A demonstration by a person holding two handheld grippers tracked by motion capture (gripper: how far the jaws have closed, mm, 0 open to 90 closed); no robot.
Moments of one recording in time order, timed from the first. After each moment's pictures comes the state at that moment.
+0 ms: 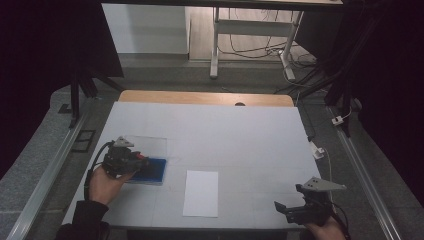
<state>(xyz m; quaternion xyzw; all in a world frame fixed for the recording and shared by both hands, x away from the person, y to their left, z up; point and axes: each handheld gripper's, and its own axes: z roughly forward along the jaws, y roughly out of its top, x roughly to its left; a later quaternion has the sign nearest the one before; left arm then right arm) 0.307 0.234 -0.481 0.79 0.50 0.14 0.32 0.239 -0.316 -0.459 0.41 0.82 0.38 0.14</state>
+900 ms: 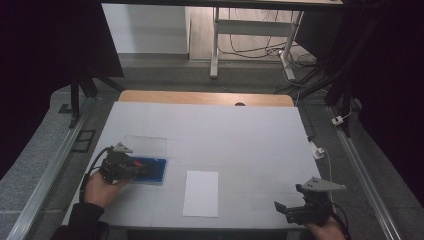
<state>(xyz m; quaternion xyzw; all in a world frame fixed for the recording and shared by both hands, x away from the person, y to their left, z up) 0.301 0.241 -0.495 0.81 0.49 0.12 0.29 0.239 -0.316 -0.459 0.41 0.82 0.38 0.14</state>
